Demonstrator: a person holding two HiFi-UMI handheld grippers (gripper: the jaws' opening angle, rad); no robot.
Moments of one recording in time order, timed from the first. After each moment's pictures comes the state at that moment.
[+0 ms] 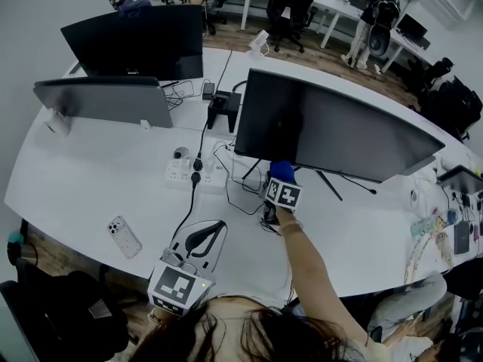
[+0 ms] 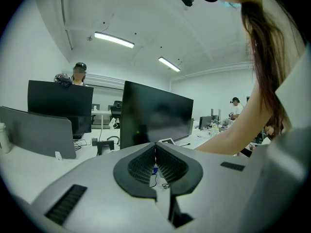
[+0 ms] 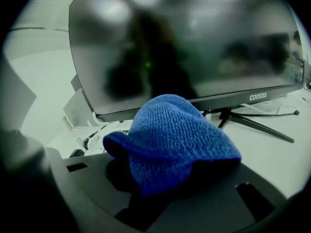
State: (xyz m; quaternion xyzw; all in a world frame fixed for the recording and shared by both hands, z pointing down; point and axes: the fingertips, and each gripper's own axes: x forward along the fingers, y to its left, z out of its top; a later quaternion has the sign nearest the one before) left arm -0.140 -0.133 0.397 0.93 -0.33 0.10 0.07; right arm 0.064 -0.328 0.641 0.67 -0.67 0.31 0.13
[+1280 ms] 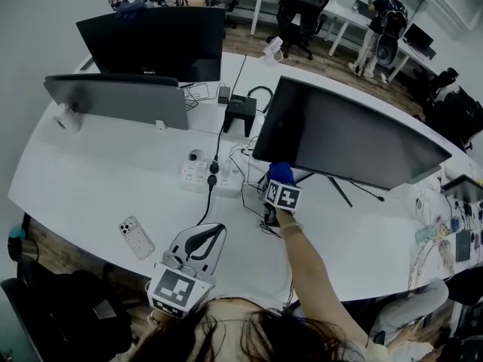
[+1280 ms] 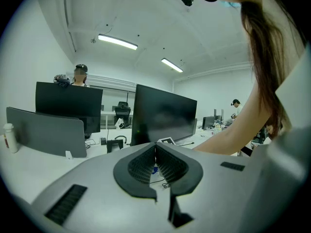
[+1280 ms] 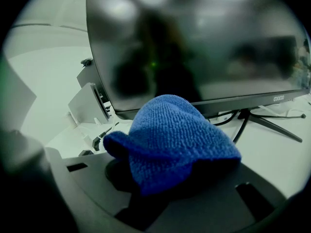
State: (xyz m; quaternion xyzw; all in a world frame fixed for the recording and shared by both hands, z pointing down) left arm -0.190 -0.134 0.397 0.93 -0.35 0.10 0.09; right arm 0.007 -0.342 0.637 0.65 -0.68 0.30 0.14
